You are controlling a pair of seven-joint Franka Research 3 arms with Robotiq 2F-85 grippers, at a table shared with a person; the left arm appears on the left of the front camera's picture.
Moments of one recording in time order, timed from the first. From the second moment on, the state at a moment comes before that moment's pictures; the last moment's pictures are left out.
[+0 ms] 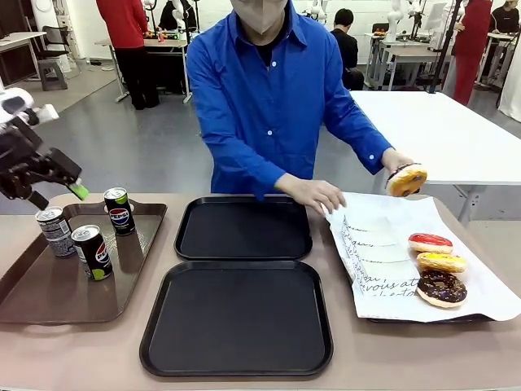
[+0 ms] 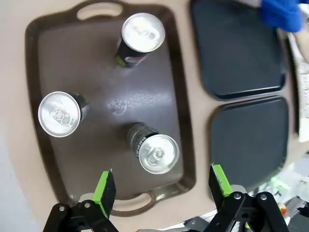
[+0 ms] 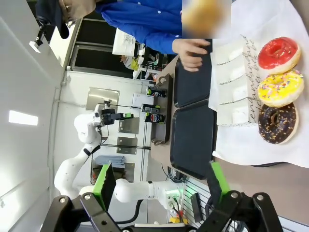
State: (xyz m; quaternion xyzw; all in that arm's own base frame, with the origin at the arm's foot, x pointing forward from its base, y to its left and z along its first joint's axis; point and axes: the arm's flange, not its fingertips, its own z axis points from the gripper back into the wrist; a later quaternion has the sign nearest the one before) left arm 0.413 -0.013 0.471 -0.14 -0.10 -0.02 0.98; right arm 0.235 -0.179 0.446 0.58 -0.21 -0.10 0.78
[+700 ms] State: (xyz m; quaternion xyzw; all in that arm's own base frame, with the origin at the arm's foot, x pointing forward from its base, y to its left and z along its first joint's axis) left arm 0.421 -0.053 0.451 -0.04 -0.09 -0.03 0.99; right arm 0.234 -0.180 0.446 0.58 -0.21 -0.10 0.78
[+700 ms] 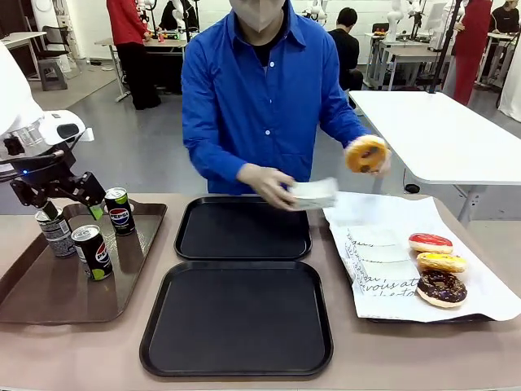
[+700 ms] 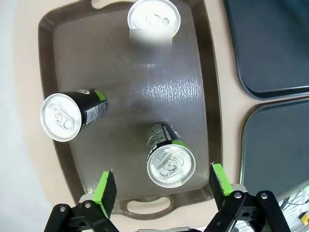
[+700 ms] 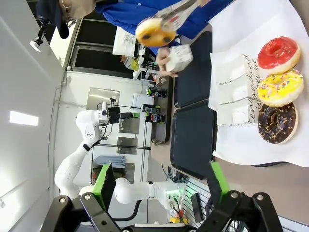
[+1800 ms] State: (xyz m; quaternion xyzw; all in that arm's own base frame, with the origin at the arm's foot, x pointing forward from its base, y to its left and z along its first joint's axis) left arm 0.402 -0.081 0.443 0.01 -0.06 0.00 1.00; right arm 0.234 -0.180 0.446 0.58 -0.21 -0.10 0.78
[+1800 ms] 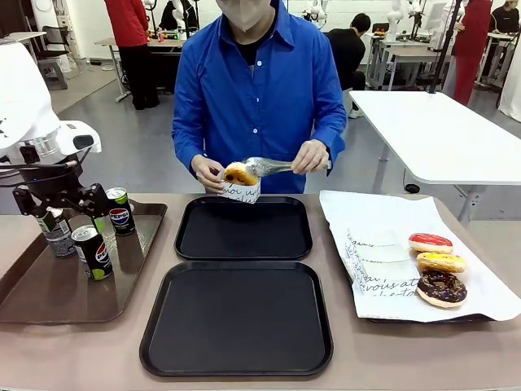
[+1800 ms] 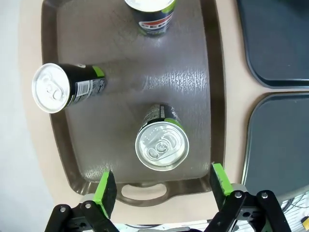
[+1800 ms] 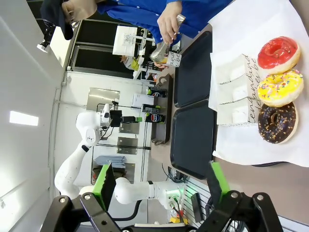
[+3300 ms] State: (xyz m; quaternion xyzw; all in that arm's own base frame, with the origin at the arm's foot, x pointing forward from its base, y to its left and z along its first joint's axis) left arm 0.456 -0.067 0.389 0.00 -0.02 0.03 1.00; right arm 0.234 -0.180 0.446 0.58 -0.21 -0.10 0.78
